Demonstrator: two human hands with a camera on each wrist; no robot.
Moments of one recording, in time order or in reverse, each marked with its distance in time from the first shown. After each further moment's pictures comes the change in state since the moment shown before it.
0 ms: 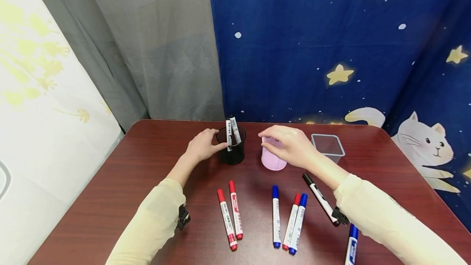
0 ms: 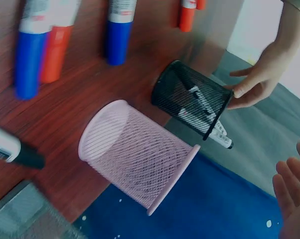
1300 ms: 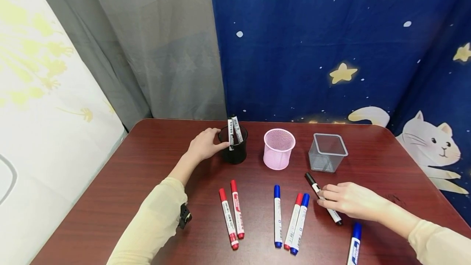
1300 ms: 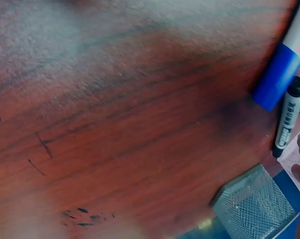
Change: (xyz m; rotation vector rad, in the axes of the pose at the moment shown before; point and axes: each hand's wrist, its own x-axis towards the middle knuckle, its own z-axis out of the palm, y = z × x) left_hand 0.002 0.000 0.000 -0.007 -0.012 -0.010; right_hand -0.172 0.023 -0.032 -0.273 -0.433 -0.460
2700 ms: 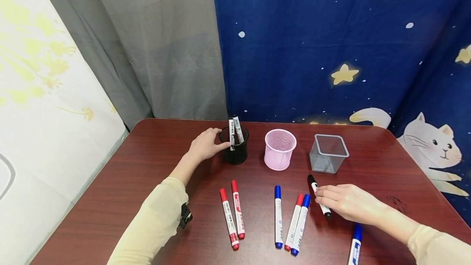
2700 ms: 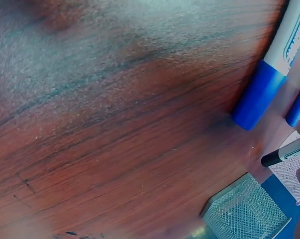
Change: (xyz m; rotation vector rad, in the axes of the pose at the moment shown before) left_hand 0.000 -0.001 0.000 0.000 0.001 0.008; right_hand 0.009 -0.008 0.000 0.048 0.086 0.124
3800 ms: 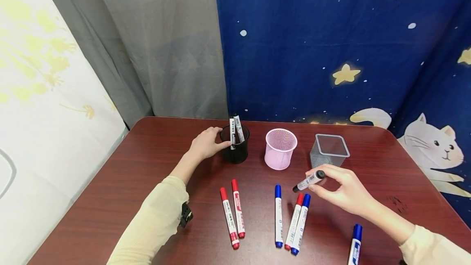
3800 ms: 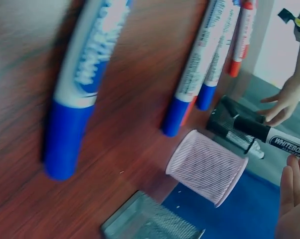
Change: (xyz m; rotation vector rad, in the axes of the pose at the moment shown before) left_hand 0.000 0.000 0.000 -0.002 -0.001 -0.010; right_hand 0.078 -0.023 -0.058 0.548 0.428 0.471
